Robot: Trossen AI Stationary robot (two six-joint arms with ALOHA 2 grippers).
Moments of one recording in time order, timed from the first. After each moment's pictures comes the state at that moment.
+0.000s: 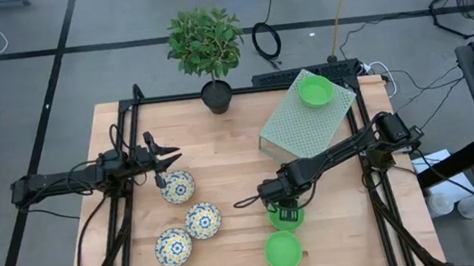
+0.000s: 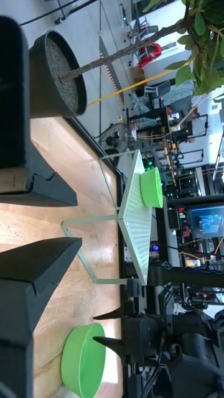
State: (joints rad) left arm 0.12 0.23 0.02 0.24 -0.11 0.12; right arm 0.27 1.84 1.31 -0.95 -0.03 0.46
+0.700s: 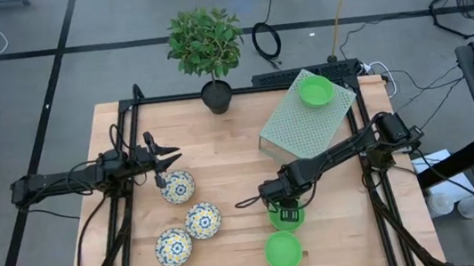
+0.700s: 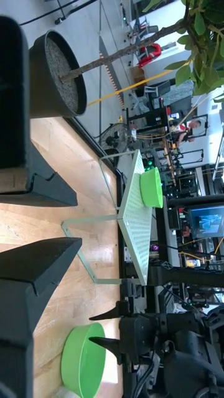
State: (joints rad) left arm 0.12 0.23 0.02 0.24 -0.10 0.12; right arm 0.26 1.84 1.27 -0.88 -0.06 0.46
